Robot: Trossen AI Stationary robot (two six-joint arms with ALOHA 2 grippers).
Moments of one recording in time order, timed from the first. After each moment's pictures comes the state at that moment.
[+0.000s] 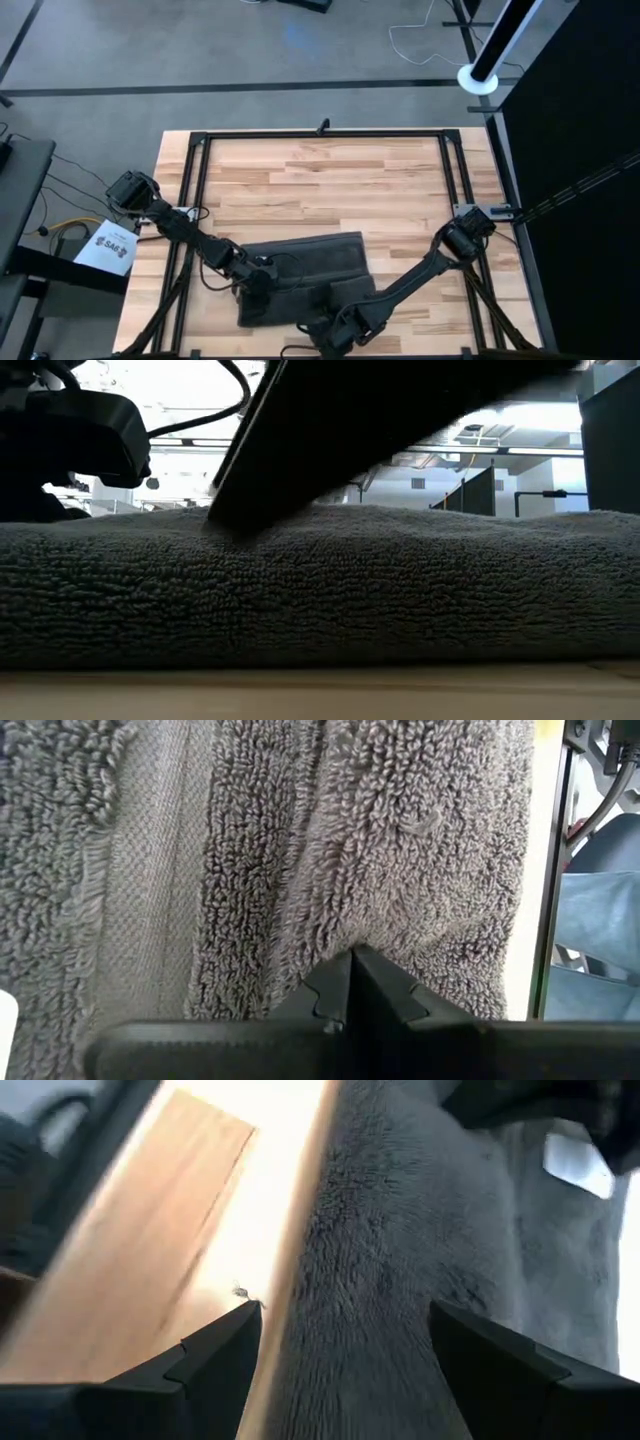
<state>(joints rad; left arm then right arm) -0.55 1.59 0.66 -0.10 0.15 -0.84 0.61 2.33 1.87 -0.58 0.47 -0.01</state>
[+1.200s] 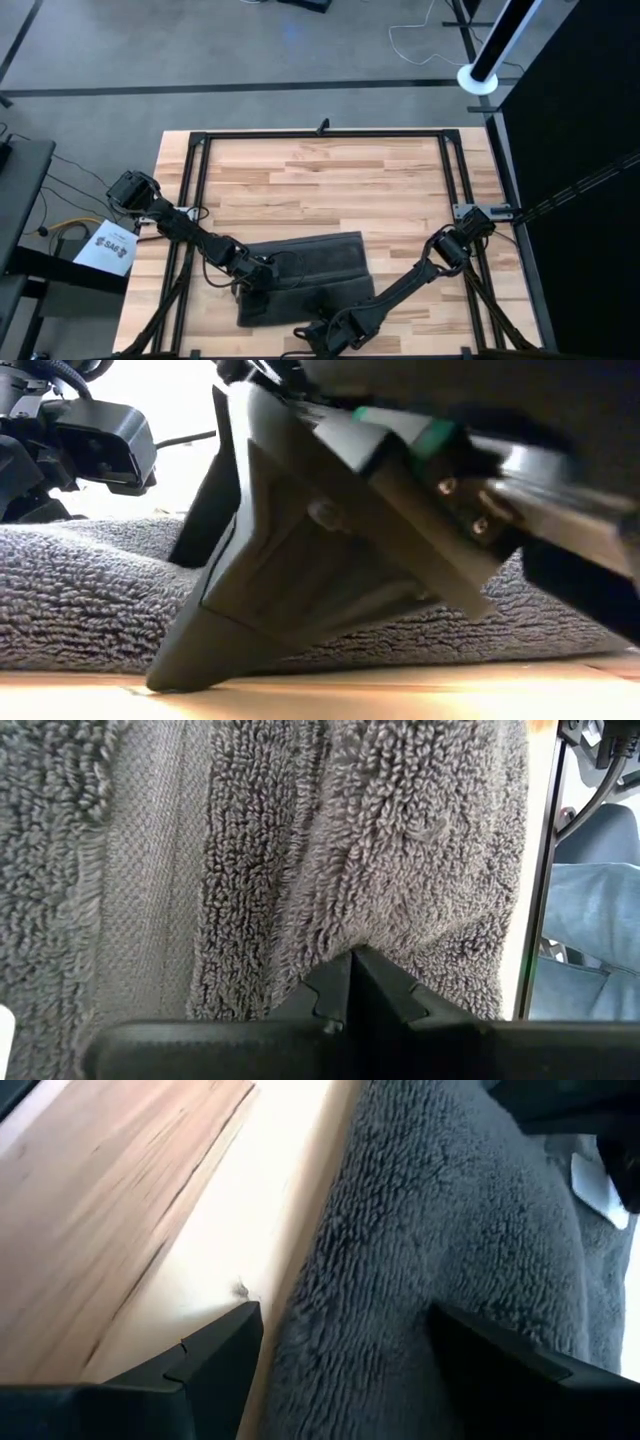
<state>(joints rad) -0.52 1.59 0.66 -0.10 0.22 -0.82 0.61 2.43 1.89 -0.51 0.55 -0.12</state>
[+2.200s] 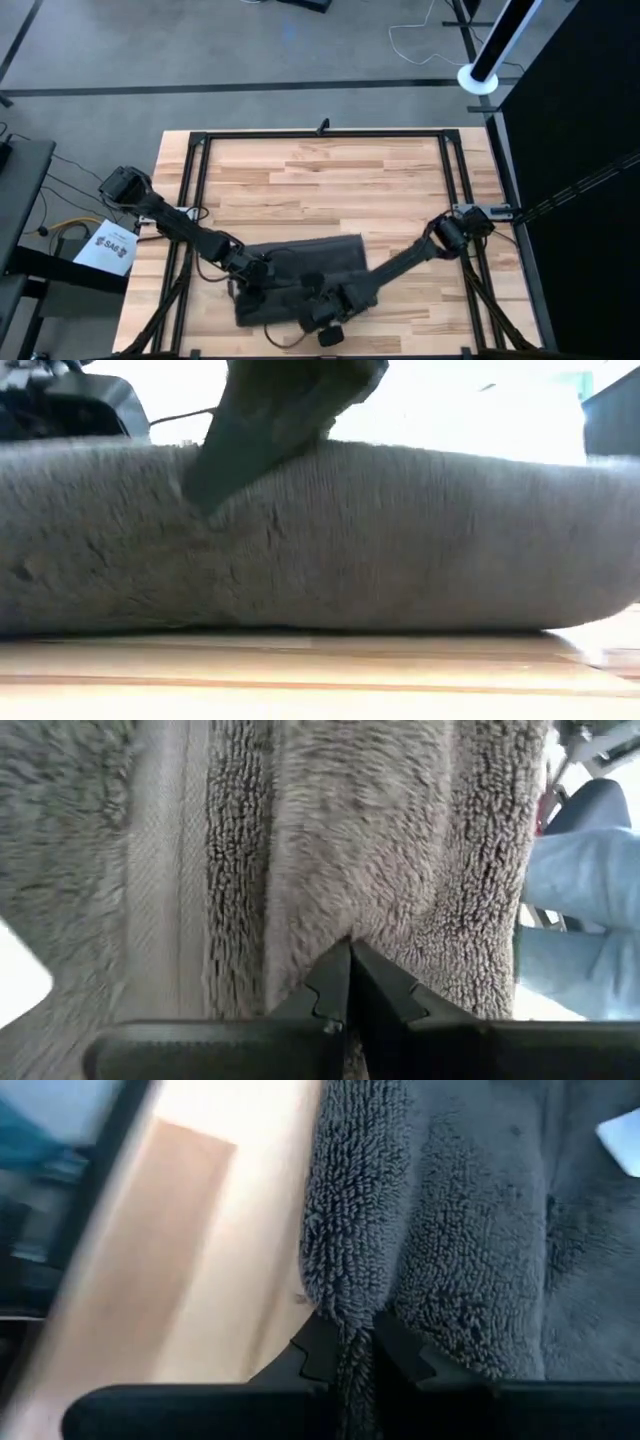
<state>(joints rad) -0.52 1.46 0.66 -0.17 0.24 -0.70 0.47 2.32 1.97 -0.70 0.05 0.13</state>
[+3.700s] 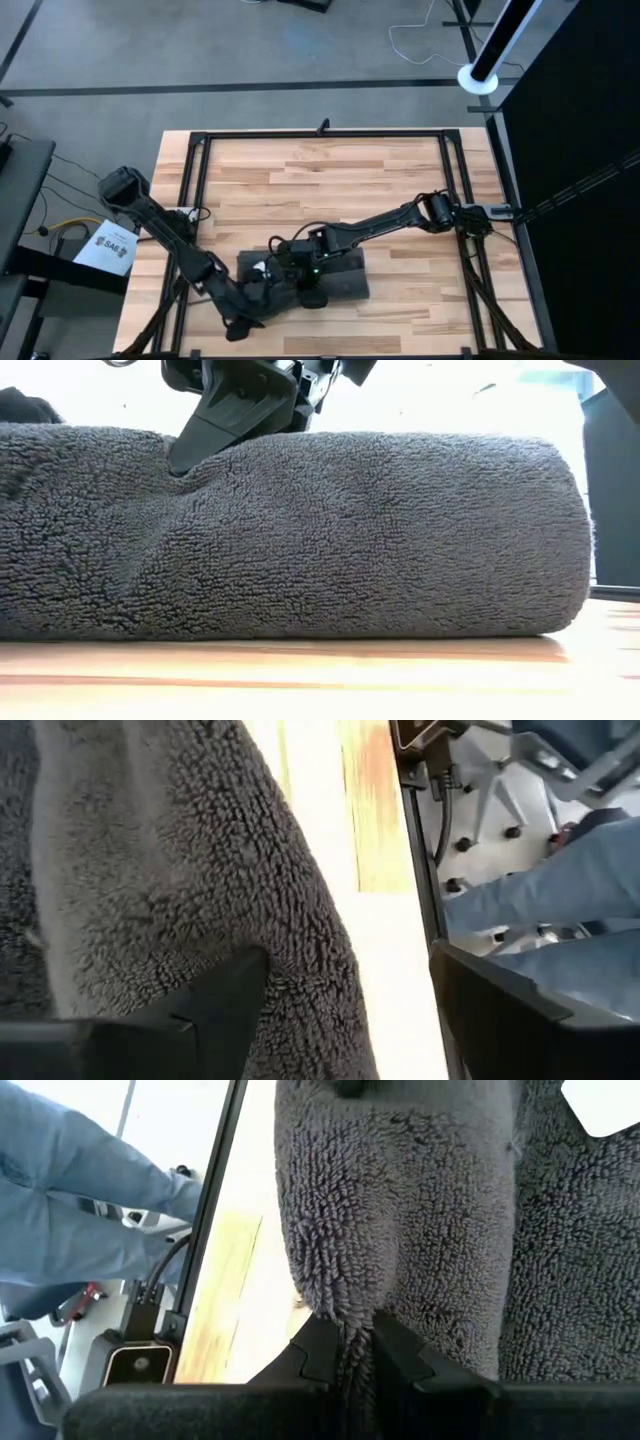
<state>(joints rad) -0.78 1.50 0.84 -0.18 -0.13 -0.78 0.22 2.31 1.95 -0.63 -0.45 0.18</state>
